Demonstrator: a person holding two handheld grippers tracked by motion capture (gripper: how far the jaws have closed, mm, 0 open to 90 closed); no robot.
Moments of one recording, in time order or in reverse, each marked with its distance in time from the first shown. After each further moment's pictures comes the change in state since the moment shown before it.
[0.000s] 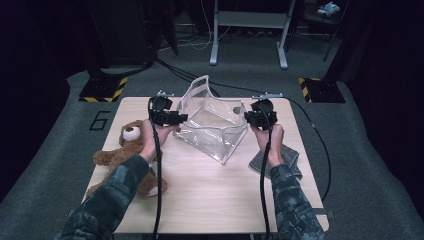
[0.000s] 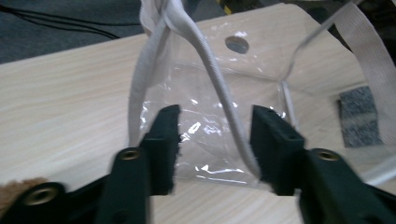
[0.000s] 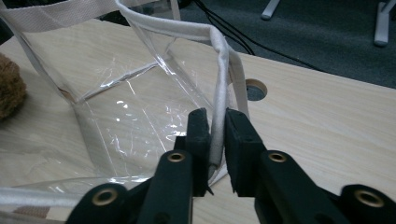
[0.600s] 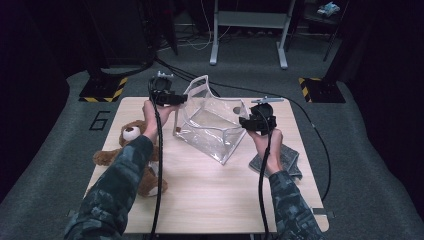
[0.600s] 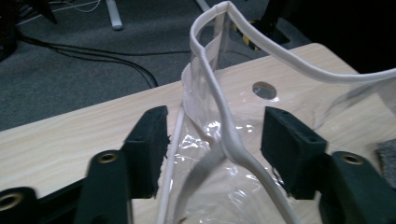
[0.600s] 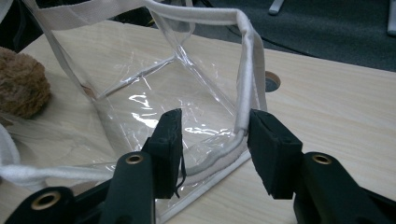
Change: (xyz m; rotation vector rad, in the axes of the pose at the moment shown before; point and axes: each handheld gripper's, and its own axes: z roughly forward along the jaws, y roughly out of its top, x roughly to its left) left arm 0.027 0.050 0.023 -0.057 0.039 0.020; right arm 0.013 -0.008 -0.013 0.004 0.029 0.040
